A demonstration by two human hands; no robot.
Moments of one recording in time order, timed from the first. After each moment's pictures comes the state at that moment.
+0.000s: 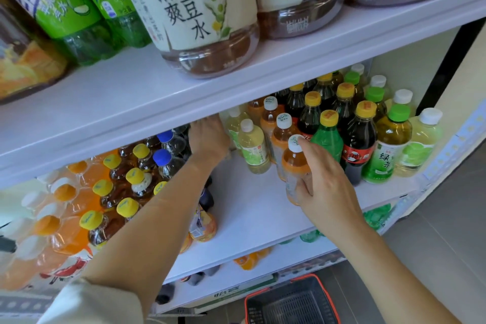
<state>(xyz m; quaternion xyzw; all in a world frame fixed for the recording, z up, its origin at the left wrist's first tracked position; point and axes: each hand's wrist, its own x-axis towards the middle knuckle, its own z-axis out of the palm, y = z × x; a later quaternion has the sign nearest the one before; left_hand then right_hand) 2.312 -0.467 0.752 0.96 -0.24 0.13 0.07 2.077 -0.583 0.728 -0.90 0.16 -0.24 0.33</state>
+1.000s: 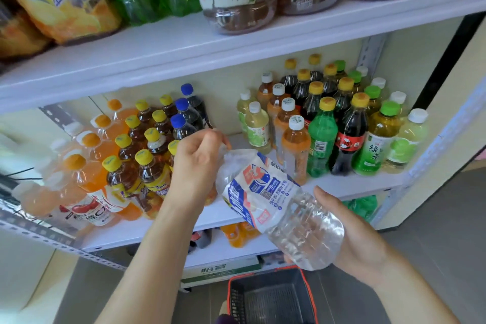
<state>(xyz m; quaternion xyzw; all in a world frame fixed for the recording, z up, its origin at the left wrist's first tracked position) 2.122 -0.384 0.808 0.77 -0.14 0.00 0.62 1.971 -0.563 0.739 -0.43 0.11 0.16 0.88</state>
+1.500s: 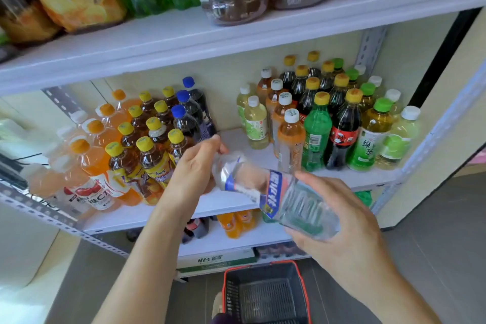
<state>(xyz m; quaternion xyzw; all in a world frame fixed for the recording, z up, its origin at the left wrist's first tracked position) 2.101 -0.366 0.790 0.76 -0.11 -0.13 0.63 1.934 -0.550 0.758 -0.87 0.01 -0.26 0.43</state>
